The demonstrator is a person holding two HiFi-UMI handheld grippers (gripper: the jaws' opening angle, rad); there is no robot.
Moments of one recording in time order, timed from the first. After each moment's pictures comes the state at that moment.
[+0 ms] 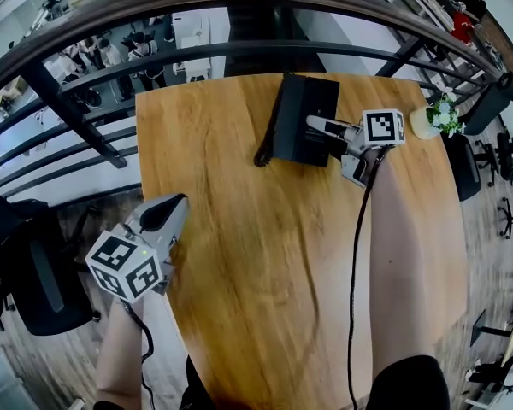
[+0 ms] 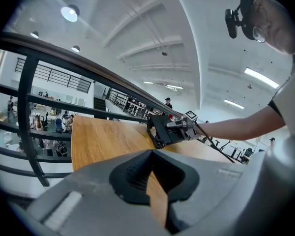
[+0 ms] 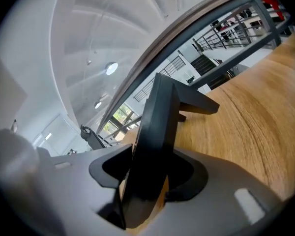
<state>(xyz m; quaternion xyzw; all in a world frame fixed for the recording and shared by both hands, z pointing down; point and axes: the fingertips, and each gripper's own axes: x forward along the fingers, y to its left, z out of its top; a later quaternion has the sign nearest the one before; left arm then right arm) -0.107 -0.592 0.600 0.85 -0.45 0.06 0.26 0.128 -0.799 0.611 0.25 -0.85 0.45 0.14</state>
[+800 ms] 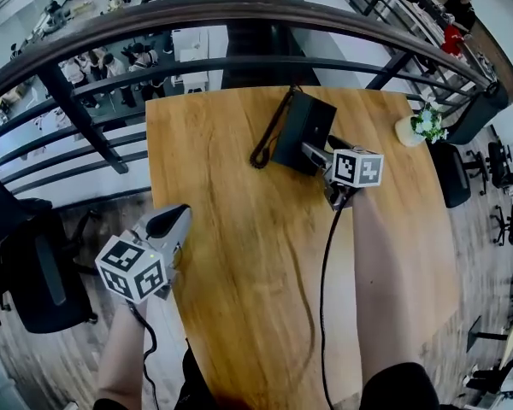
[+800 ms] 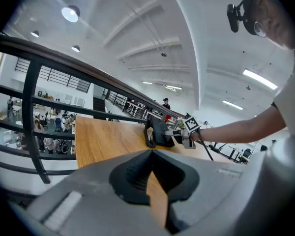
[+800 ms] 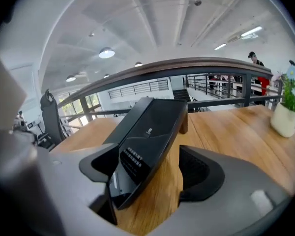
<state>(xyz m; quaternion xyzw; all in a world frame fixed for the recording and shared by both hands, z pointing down) -0.121 -0.555 0.588 0.86 -0.44 0.05 0.26 0.154 -0.775 0.626 0.45 -0.84 0.23 0.22</state>
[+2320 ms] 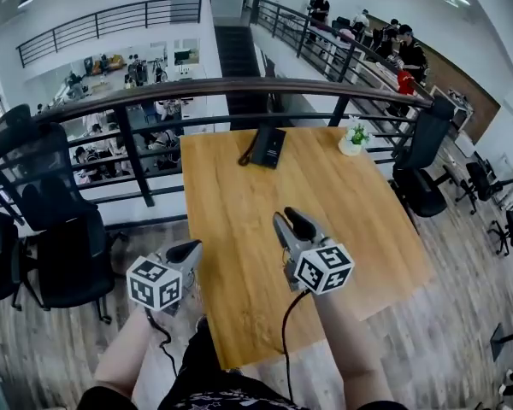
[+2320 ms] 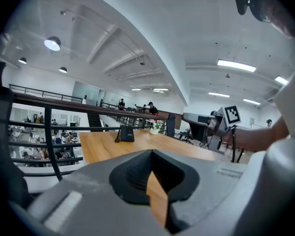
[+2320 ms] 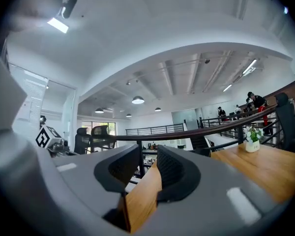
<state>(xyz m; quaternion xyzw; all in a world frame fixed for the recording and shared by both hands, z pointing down) -0.052 -0.179 0.430 0.88 -0.44 0.08 0.17 0.122 -0.244 0.347 0.41 -0.91 0.07 -0.01</state>
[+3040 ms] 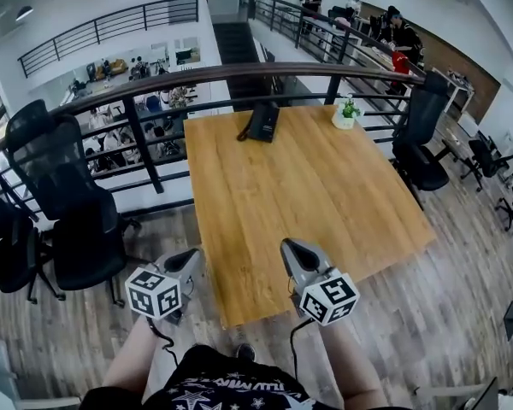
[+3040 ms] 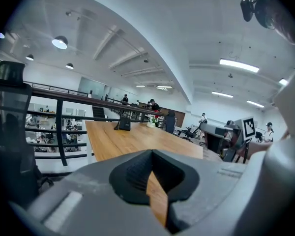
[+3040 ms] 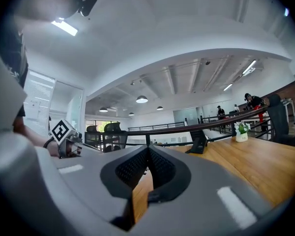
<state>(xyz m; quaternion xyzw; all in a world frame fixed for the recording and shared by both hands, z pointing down) -0.032 -0.024 0.443 0.86 -0.46 0.08 0.20 0.164 -0.038 0.377 0.41 -0.91 0.07 0.00</state>
